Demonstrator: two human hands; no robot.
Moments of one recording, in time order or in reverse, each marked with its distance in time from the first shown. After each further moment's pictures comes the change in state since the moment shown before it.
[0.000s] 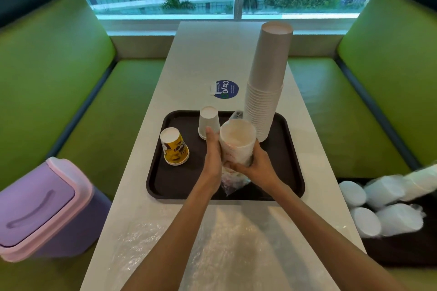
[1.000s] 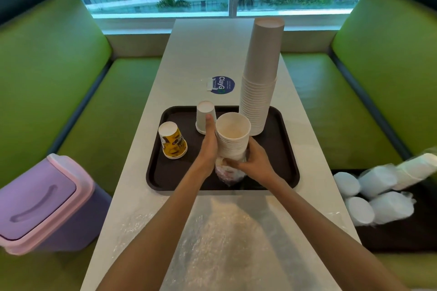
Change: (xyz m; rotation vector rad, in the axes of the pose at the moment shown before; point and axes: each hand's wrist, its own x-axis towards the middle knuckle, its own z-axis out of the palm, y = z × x) left_hand -0.006 0.021 0.006 0.247 -0.005 -0.114; right_hand -0.011 0.009 -0.001 -0.033 0.023 -0.038
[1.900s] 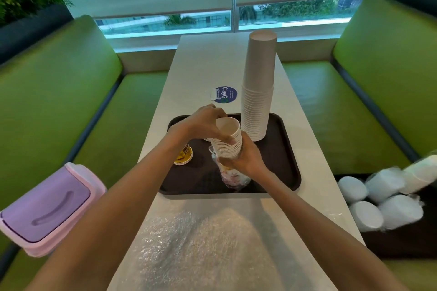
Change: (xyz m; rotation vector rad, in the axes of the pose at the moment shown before) left_hand 0.013 0.081 -0.031 1.279 -0.225 0.325; right_hand 0.011 -0.030 0.013 -0.121 0.016 0.017
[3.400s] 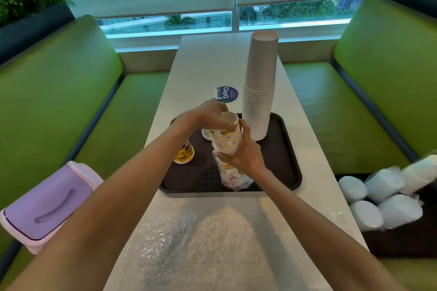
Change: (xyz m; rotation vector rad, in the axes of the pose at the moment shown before) left_hand 0.012 0.010 -0.009 0.019 -0.029 -0.035; right_hand -0.003 -0.019 0.004 -0.167 0.087 -0.058
